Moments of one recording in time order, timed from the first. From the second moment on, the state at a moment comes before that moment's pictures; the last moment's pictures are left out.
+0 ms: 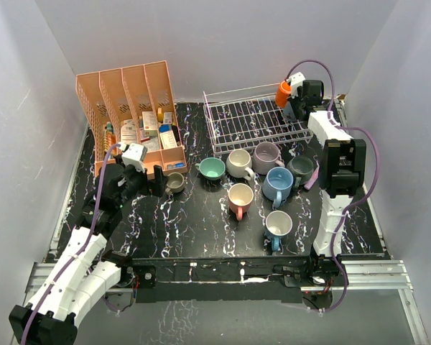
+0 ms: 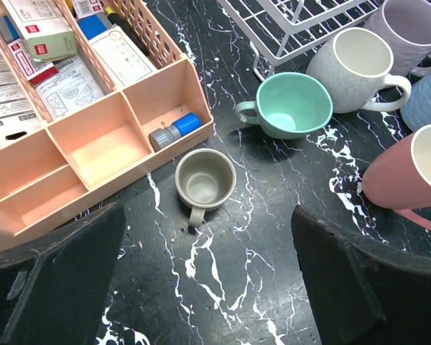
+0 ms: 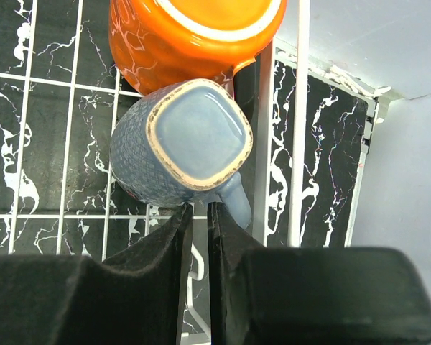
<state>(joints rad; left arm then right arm) -0.32 0.72 0.66 -0.30 0.12 -0.06 -0.02 2.17 1.78 -0.18 0.02 -0.44</state>
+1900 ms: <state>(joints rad) -0.36 1.55 1.33 -0.92 0.01 -0.37 -0.14 1.27 1.09 -0.52 -1.14 -0.46</state>
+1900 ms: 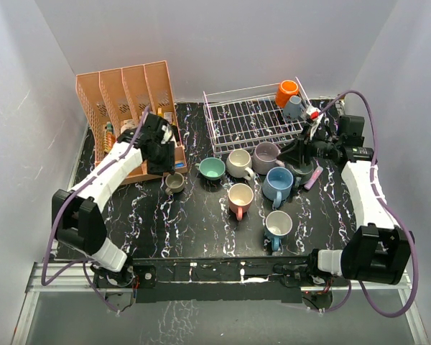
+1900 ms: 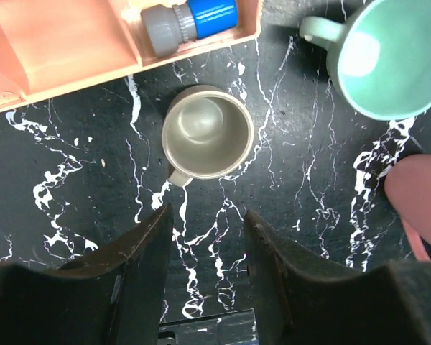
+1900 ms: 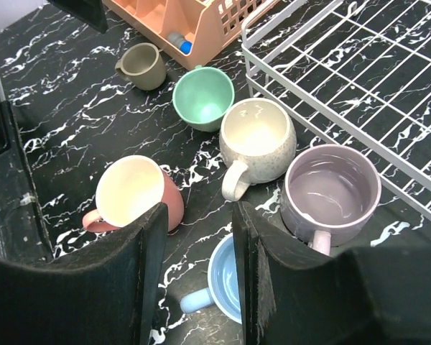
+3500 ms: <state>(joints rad) -0.63 1.82 1.24 -0.70 -0.37 -0.52 -0.28 1.26 0.99 -0.36 -1.24 -0.24</state>
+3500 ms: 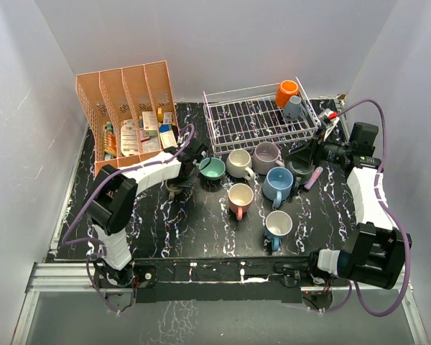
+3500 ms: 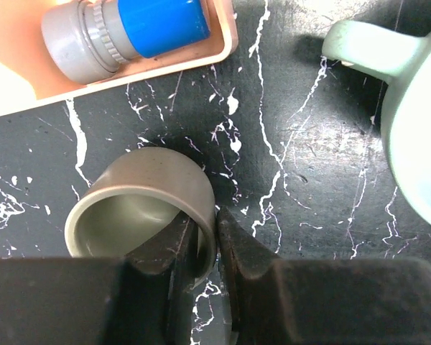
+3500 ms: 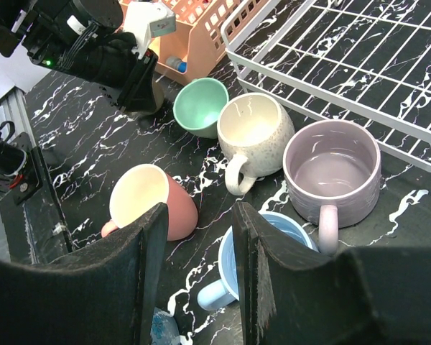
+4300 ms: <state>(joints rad) -0.63 1.43 1.06 -0.64 -0.21 -0.49 -0.28 1.26 0.98 -0.34 -1.28 -0.23</state>
